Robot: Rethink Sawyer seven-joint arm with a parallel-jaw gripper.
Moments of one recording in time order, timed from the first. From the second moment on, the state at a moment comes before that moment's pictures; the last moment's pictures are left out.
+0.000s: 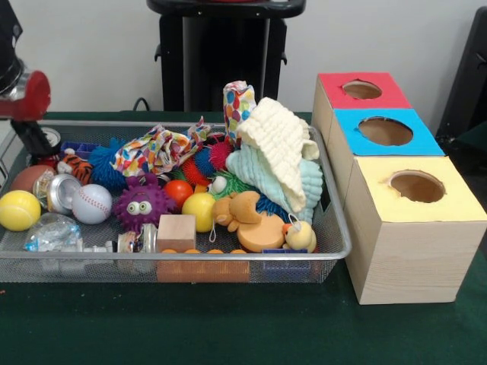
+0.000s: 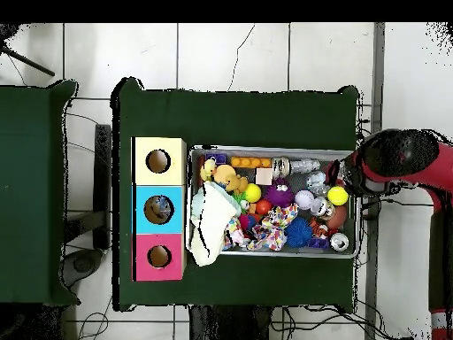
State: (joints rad) arm -0.91 -0.45 0.56 1.14 -0.52 1.34 1.60
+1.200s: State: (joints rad) arm -0.90 -0.24 0.60 0.96 -0.53 1.34 1.44
